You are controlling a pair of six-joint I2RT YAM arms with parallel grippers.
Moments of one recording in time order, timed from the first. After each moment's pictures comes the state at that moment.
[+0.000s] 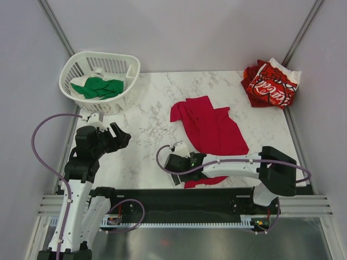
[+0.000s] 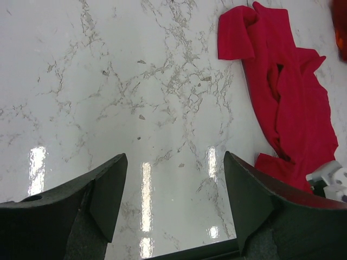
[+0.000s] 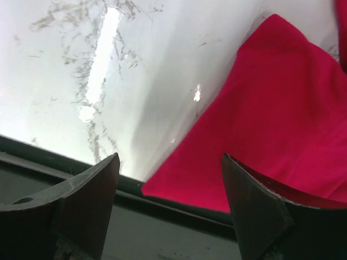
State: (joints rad) left arm -0.05 0.62 0.73 -0.63 0.19 -0.41; right arm 1.26 1.59 0.99 -0.62 0.37 0.82
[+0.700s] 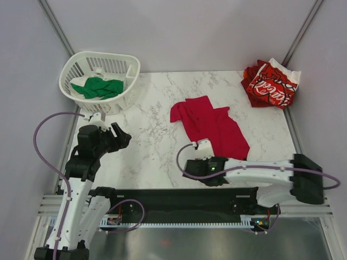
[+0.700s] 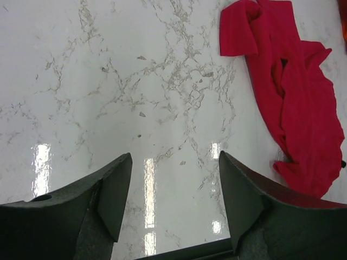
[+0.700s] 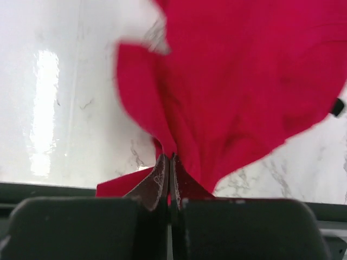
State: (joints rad) left arm -0.07 0.63 0.73 -0.63 0.17 -0.41; right arm 1.29 1.45 0.86 -0.84 0.64 0.95
